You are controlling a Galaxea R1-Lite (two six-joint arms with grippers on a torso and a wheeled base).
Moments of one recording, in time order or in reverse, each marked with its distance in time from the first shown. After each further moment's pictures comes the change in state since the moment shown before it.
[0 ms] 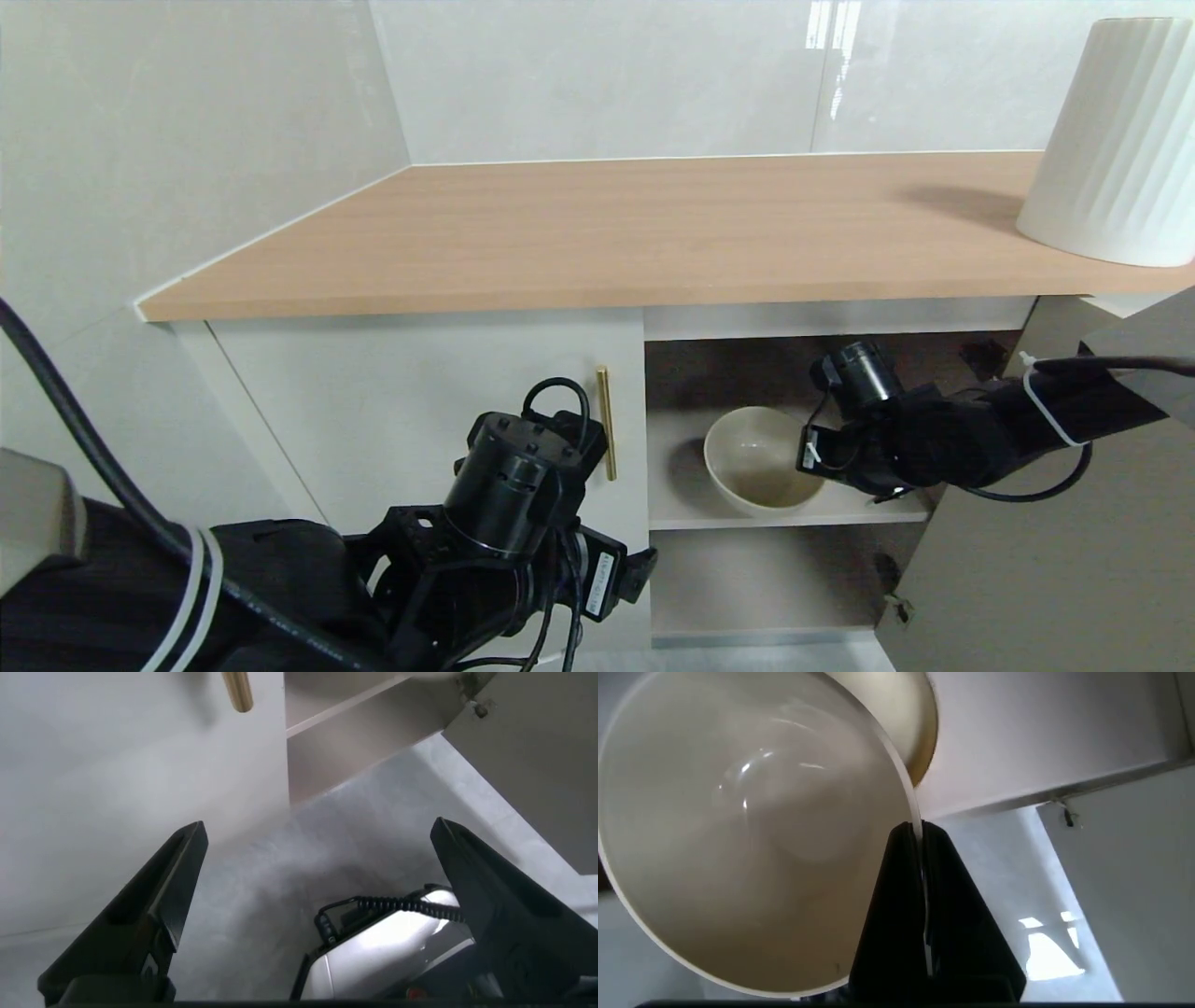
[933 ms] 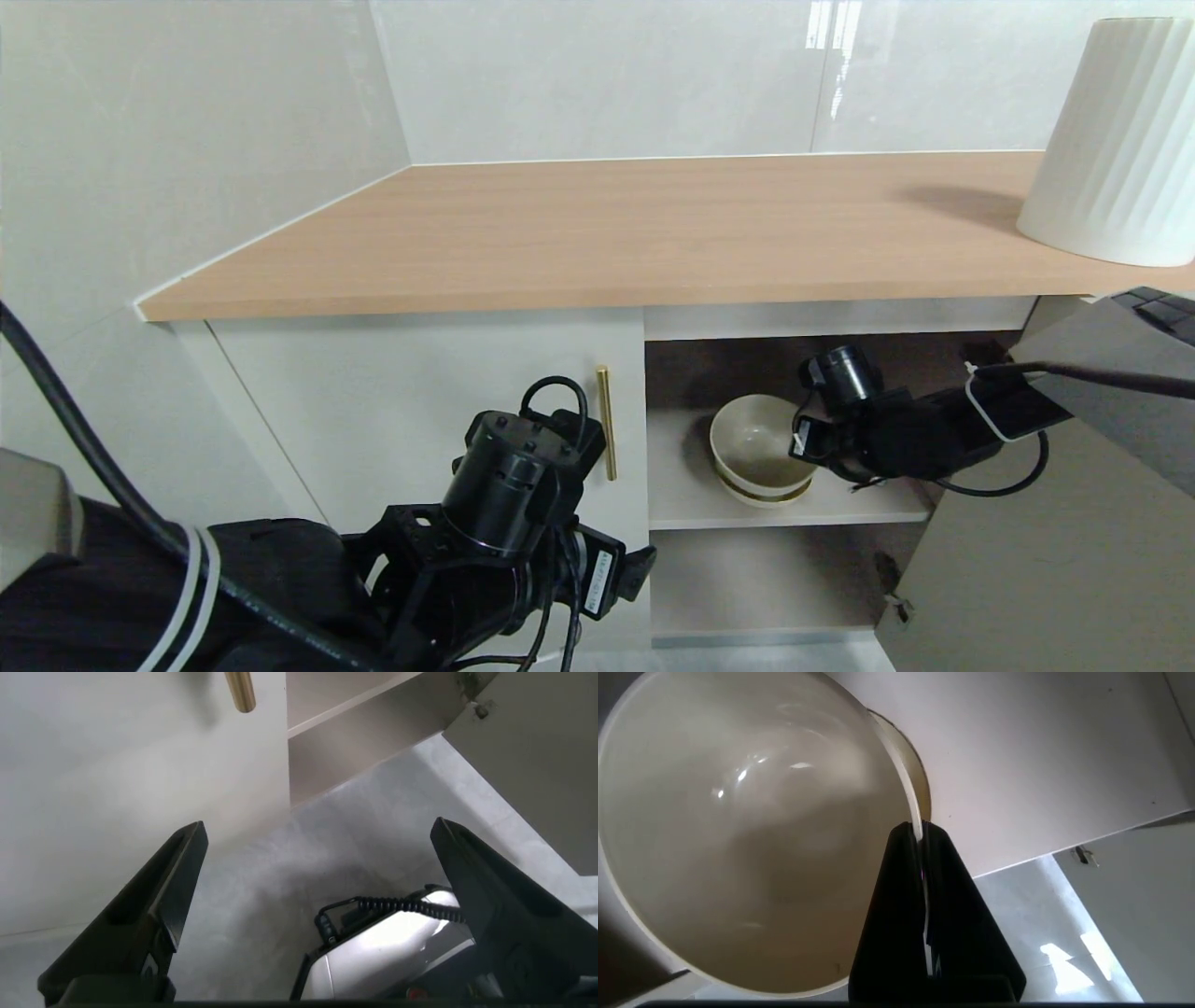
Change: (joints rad) left arm 0.001 -0.002 0.000 0.000 0.000 0.000; right arm -0.039 0.140 -0.100 -0.084 -0.057 0.010
